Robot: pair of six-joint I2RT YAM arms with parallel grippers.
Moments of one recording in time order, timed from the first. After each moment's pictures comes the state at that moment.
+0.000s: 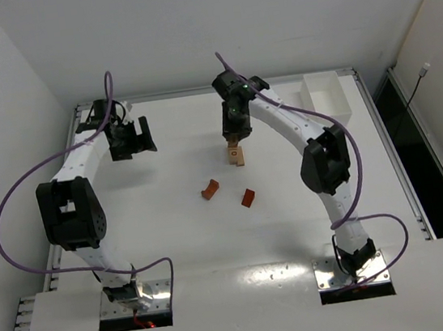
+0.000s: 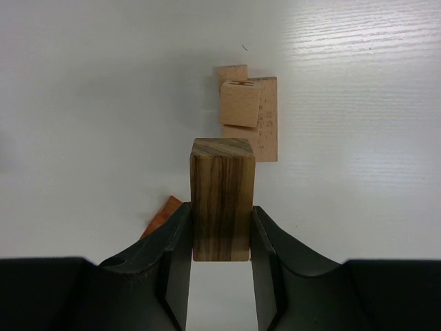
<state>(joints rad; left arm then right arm) 0.02 1.75 1.43 -0.67 0.21 -0.16 0.54 2.22 2.13 -1.06 0.13 0.63</state>
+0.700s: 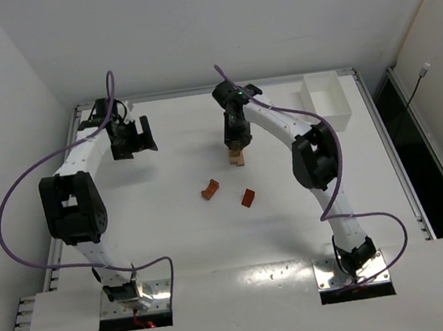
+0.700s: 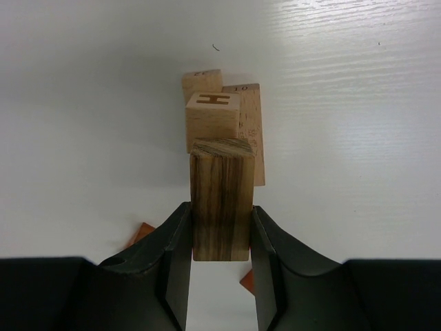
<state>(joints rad) 0.02 1.80 1.46 -0.67 0.21 -0.17 0.52 2.34 2.13 -1.05 0.12 0.65</state>
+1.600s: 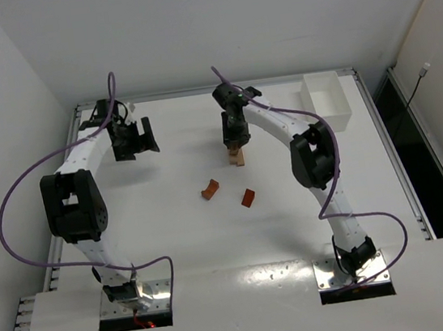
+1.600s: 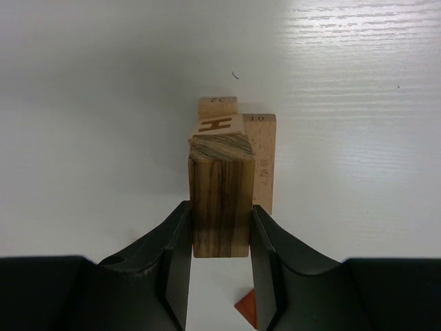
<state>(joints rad) 0.02 1.82 1.46 -0.67 0.24 -0.17 0.52 2.37 2.12 -0.98 0.10 0.57</state>
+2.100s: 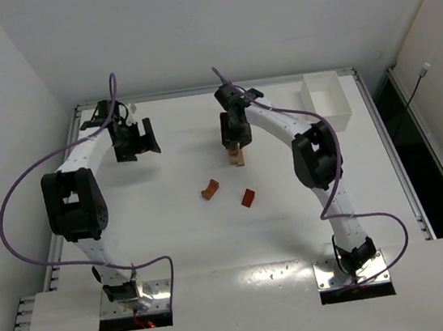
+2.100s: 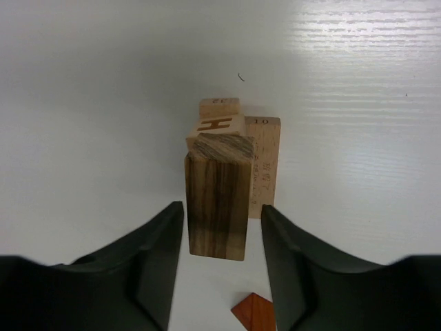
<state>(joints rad) 0.02 1.84 1.46 -0.67 0.26 -0.17 0.51 2.33 2.04 -0.89 0.08 0.54</state>
